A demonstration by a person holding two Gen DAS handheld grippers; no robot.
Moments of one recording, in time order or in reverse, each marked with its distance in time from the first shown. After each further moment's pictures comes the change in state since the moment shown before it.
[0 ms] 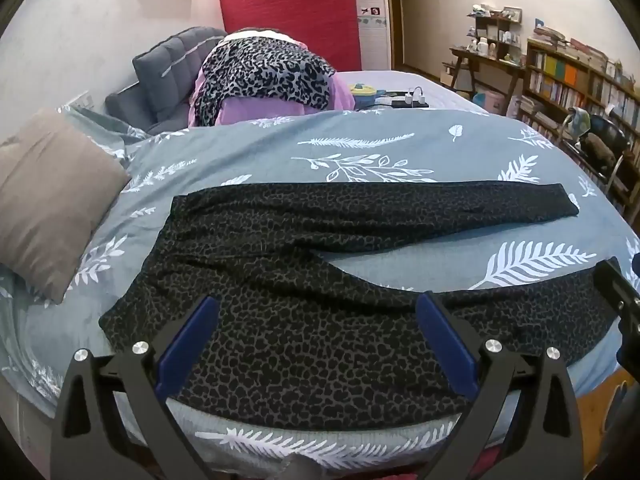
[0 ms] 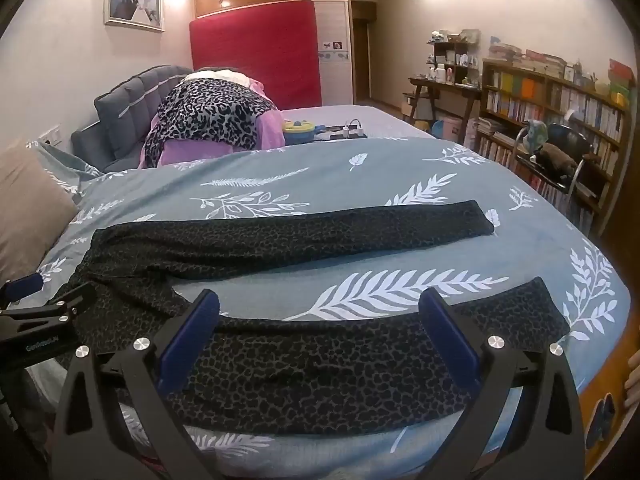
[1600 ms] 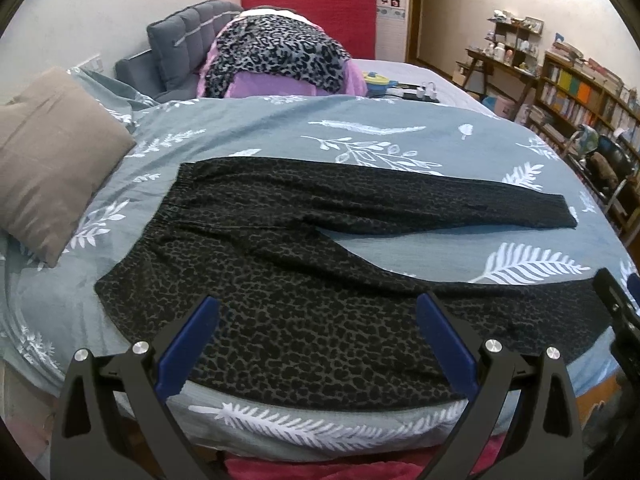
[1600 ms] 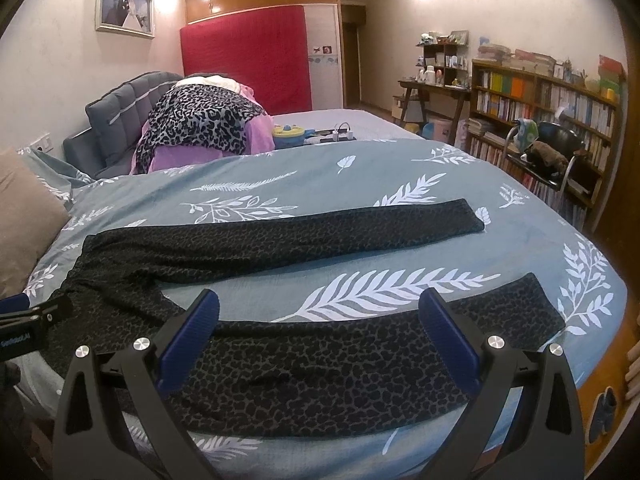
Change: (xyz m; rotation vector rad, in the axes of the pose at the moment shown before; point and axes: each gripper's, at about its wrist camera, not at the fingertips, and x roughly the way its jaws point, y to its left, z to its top) left arm -0.005 0.017 -0.008 -0.093 0.062 0.006; right arm 0.002 -0.013 -0.008 0.027 -0.028 -0.027
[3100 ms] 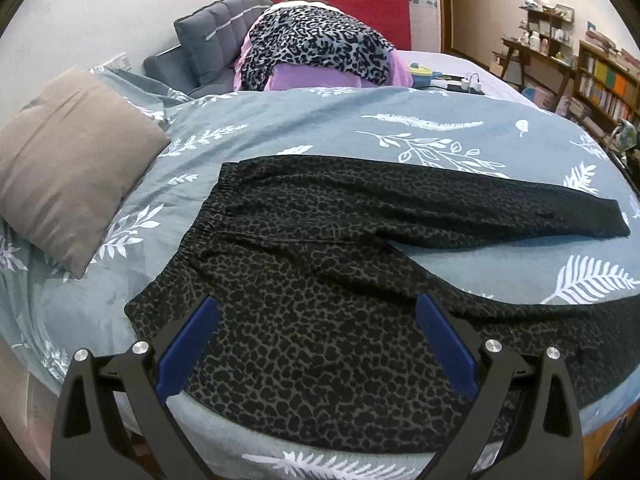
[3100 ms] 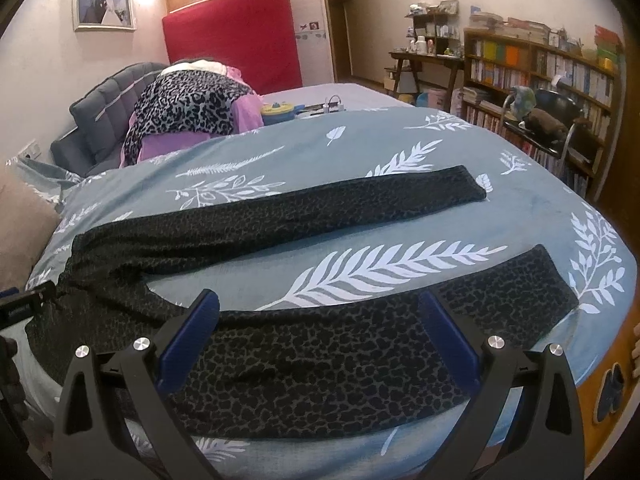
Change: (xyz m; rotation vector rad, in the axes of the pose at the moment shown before) left arm 0.052 0.045 0.024 0.001 0.031 0.153; right arm 0.037 -0.019 -0.003 0.058 0.093 0.000
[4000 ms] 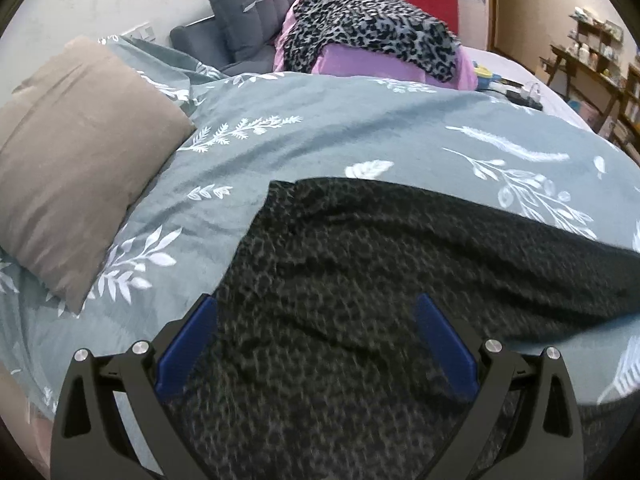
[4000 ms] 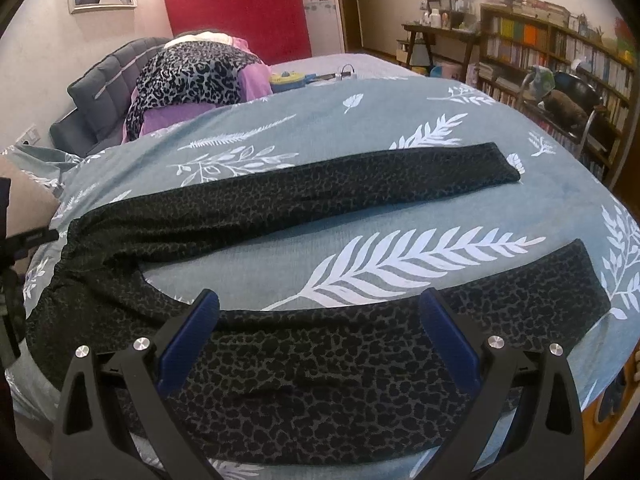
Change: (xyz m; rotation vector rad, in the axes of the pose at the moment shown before) left arm 0.127 0.085 0.086 -0.102 0.075 0.099; right arm 0.061 0.012 0.009 -0.006 0.123 0.036
